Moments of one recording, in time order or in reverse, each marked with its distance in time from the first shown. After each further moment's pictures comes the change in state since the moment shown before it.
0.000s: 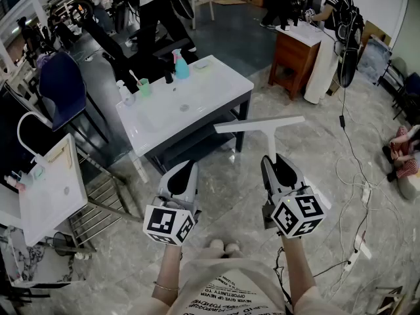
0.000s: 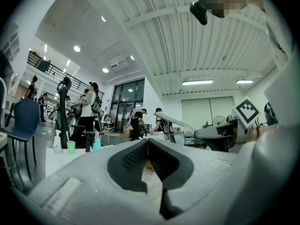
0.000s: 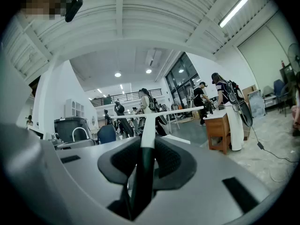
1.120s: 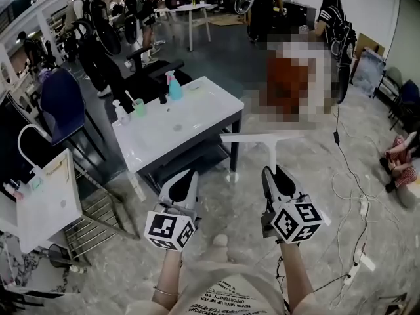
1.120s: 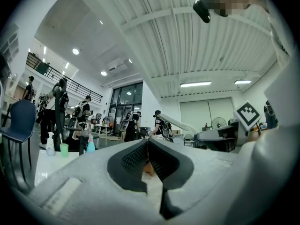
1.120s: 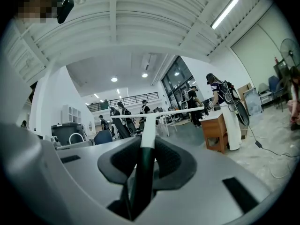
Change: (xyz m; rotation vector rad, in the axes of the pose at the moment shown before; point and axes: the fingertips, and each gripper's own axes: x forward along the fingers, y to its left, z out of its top) left arm 0.031 -0.036 0.009 0.011 -0.042 -0.012; right arm -0.019 -0.050 0.014 0.049 -0.048 -0.025
